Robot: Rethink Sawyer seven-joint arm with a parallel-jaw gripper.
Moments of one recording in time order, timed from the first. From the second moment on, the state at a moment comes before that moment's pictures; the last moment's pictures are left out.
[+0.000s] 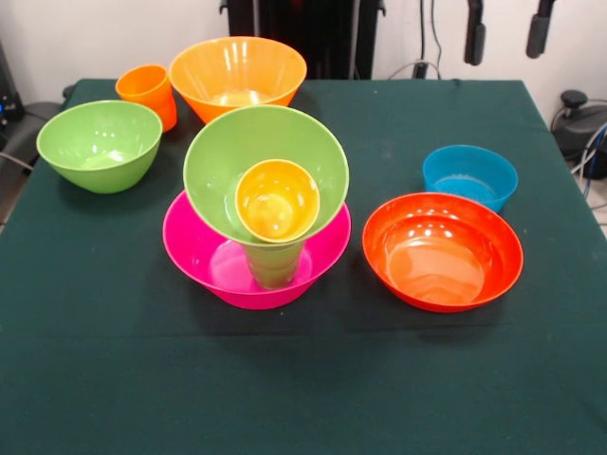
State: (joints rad) arm -0.30 -0.89 0.42 1.62 -0.28 0.80 1.83
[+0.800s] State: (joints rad) arm -0.28 -0.89 0.40 1.64 -0.35 0.83 1.83
